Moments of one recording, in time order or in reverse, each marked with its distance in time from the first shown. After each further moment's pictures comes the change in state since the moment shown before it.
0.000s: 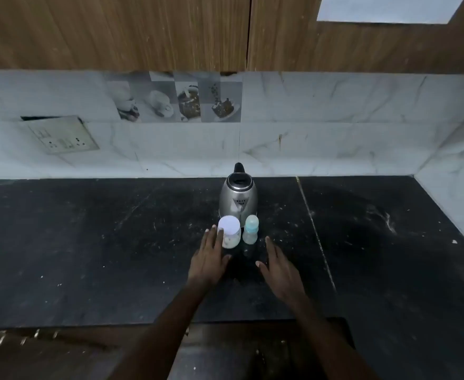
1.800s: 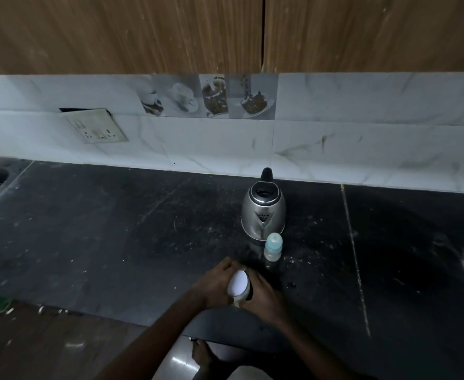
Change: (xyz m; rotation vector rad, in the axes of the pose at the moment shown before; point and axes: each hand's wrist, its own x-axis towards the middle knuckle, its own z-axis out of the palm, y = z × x) left_hand 0.022 -0.023 0.009 -0.149 -0.285 0.077; right_hand 0.068 -0.006 0.102 0.386 -0.318 -0.161
